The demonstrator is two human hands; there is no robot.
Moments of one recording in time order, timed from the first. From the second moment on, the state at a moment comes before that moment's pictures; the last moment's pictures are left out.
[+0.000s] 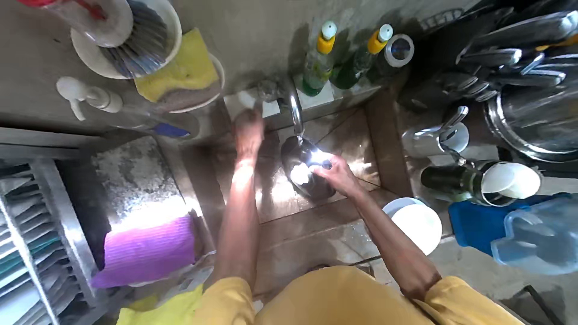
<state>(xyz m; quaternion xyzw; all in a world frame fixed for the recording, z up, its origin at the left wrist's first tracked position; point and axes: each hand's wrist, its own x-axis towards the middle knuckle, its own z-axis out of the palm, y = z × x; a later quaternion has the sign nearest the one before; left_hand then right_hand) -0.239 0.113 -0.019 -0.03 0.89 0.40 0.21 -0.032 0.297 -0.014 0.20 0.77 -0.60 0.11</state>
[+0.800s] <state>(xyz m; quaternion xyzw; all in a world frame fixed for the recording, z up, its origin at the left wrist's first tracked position) -0.211 0.133 -0.037 -0.08 0.82 0.54 0.18 0.070 0.340 0.003 0.42 0.52 -0.72 -0.16</state>
